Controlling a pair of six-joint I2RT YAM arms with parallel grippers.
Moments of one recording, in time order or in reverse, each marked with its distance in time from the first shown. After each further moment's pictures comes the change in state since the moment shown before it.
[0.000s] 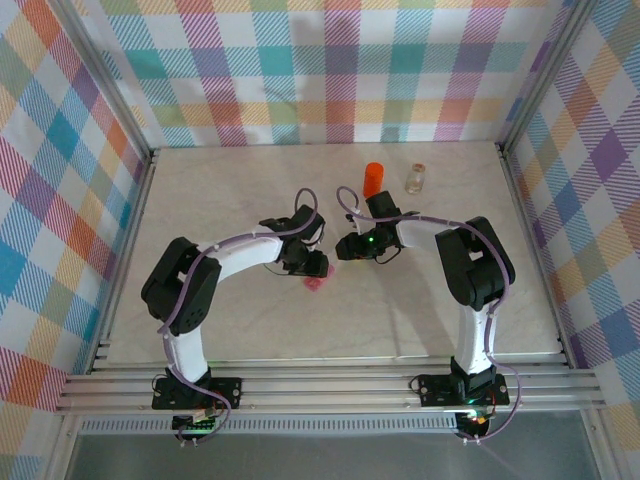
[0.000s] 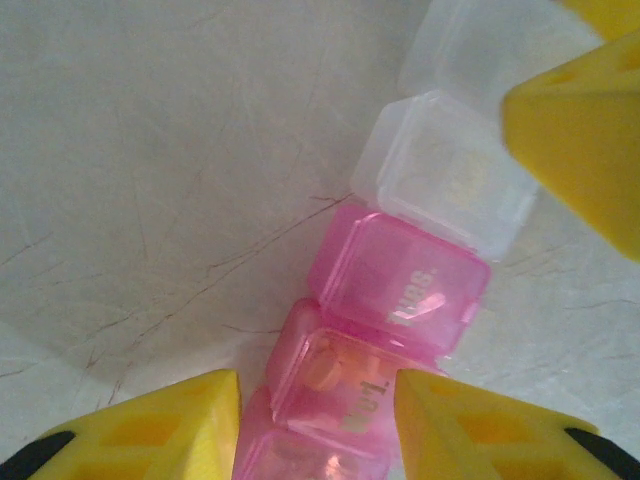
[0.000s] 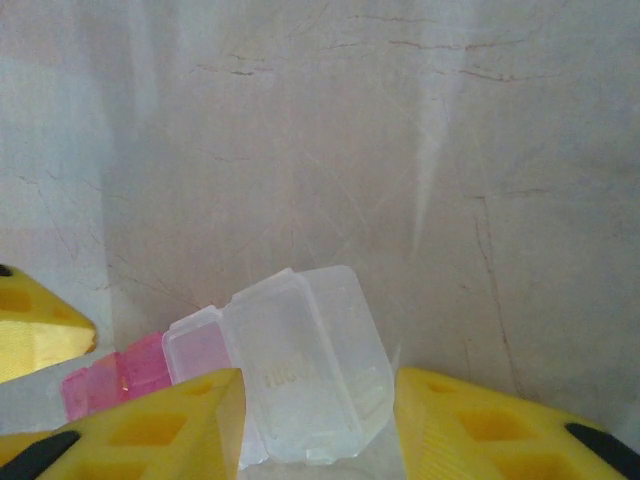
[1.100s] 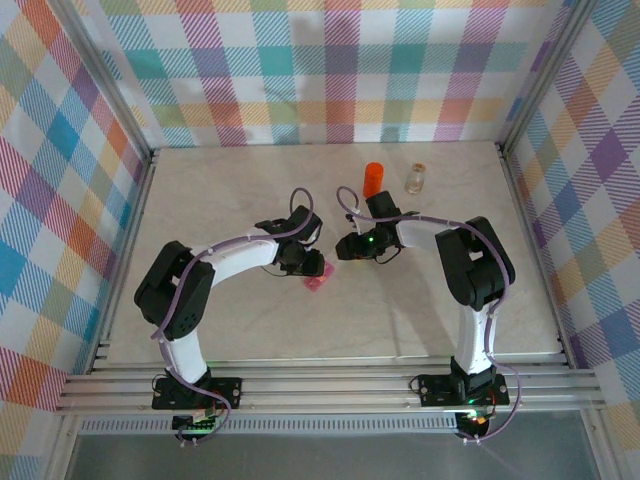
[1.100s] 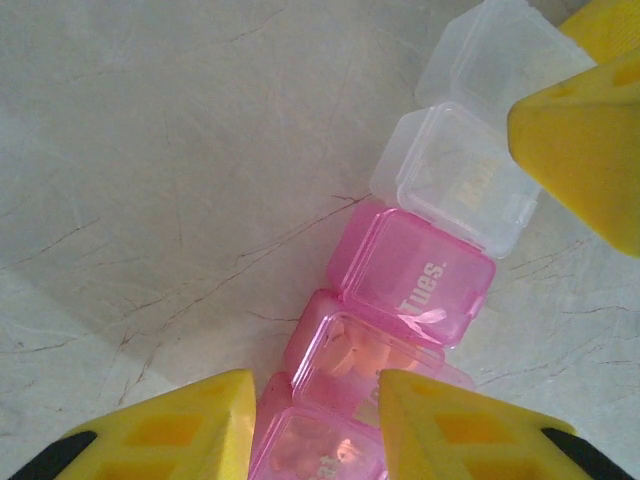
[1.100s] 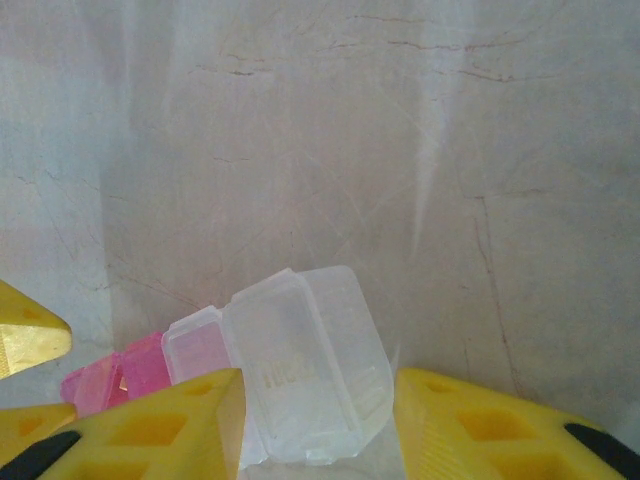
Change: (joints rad) left arm 0.003 -0.055 -0.037 0.024 -0.032 -0.029; right arm 0.000 0.000 0.000 0.000 0.003 0.000
